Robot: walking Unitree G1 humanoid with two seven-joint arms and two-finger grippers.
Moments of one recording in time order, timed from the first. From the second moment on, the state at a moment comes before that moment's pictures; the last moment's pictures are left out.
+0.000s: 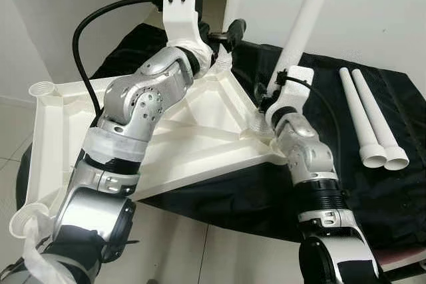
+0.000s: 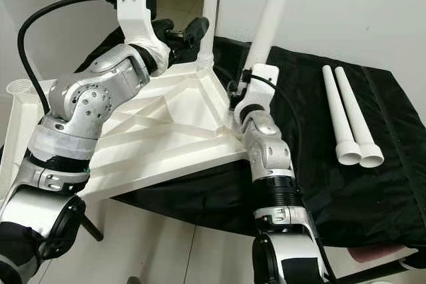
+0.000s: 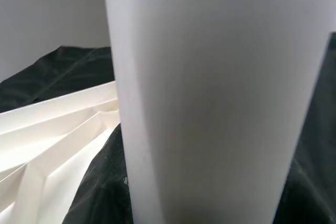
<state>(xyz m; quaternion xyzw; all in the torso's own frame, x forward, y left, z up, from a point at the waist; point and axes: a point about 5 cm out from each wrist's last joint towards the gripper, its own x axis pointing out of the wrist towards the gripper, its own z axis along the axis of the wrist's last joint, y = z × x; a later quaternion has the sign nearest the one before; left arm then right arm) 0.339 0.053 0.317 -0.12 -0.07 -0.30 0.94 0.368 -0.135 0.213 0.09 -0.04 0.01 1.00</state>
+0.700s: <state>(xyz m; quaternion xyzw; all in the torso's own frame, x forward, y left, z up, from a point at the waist) 0.340 0.058 0.262 -0.04 -0.02 -0.26 0.96 0.368 -0.163 0.213 0.09 -0.06 -0.05 0.99</state>
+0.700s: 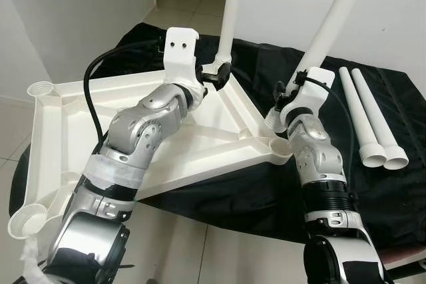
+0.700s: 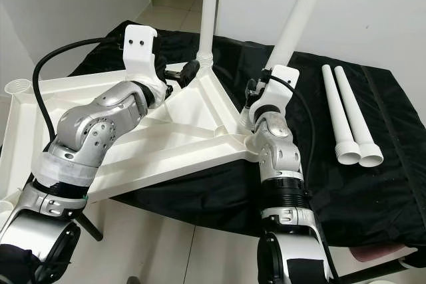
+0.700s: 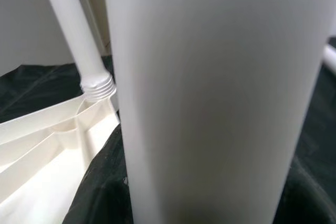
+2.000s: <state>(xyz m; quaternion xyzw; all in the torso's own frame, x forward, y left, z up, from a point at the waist) 0.343 0.065 0.243 0.04 -0.02 -0.22 0.97 0.370 -0.164 0.223 0.06 -0.10 -0.03 0.99</state>
